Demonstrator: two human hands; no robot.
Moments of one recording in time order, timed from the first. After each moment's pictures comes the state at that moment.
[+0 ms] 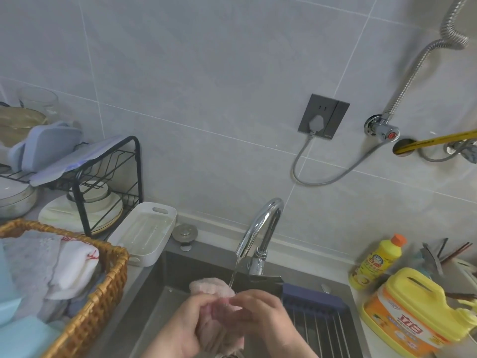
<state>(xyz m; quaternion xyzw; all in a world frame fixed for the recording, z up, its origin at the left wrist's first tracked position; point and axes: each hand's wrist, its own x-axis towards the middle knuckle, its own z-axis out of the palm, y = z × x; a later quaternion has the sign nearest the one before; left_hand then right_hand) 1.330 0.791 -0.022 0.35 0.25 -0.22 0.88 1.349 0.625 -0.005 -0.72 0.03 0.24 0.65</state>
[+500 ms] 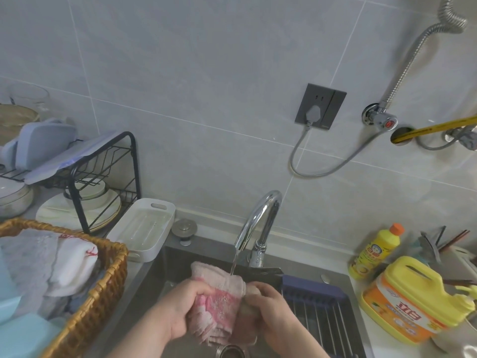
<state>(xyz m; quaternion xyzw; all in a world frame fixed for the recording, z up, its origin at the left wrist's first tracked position) 1.336 0.817 -0.008 0.52 0.23 -0.27 0.78 1.366 0.622 -0.052 -0.66 0.17 0.25 0.69</state>
